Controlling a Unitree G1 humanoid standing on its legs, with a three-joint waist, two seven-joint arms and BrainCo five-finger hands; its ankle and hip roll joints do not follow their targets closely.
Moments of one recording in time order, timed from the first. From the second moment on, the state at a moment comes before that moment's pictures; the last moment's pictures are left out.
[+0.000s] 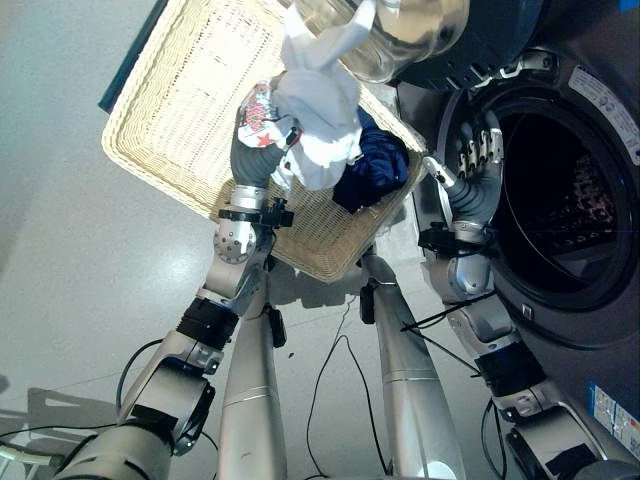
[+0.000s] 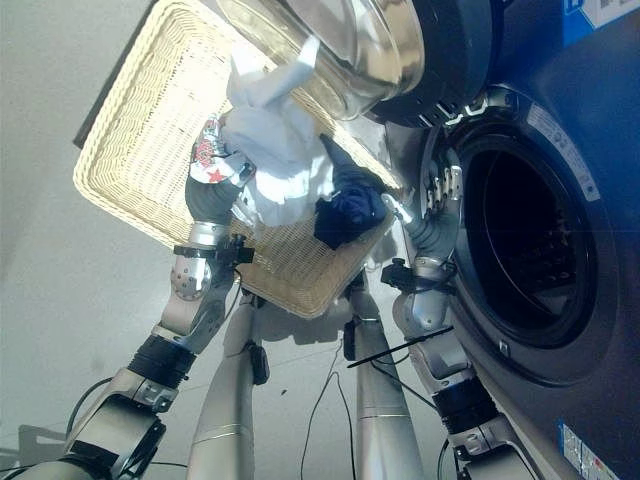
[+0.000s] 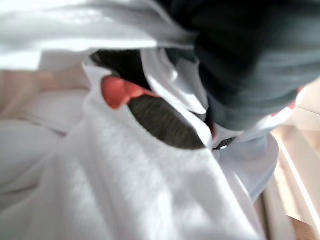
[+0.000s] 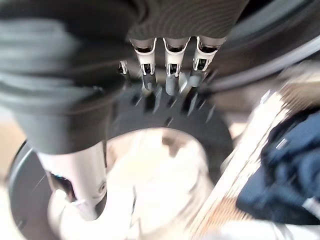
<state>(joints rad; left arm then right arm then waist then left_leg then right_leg) -0.71 0.32 -0.29 0.18 -0.51 -0.58 0.05 -0.49 -0.32 0.23 -0.02 0.29 -0.36 -0.55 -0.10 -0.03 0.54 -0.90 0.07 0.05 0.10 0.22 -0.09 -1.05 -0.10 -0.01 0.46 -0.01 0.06</state>
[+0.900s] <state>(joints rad) -0.67 0.34 -0.30 -0.01 -0.55 -0.44 -0.13 -0.61 -0.40 0.38 -0.10 0.43 -0.20 -0.20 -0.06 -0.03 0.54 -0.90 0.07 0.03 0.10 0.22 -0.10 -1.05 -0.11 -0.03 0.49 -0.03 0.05</state>
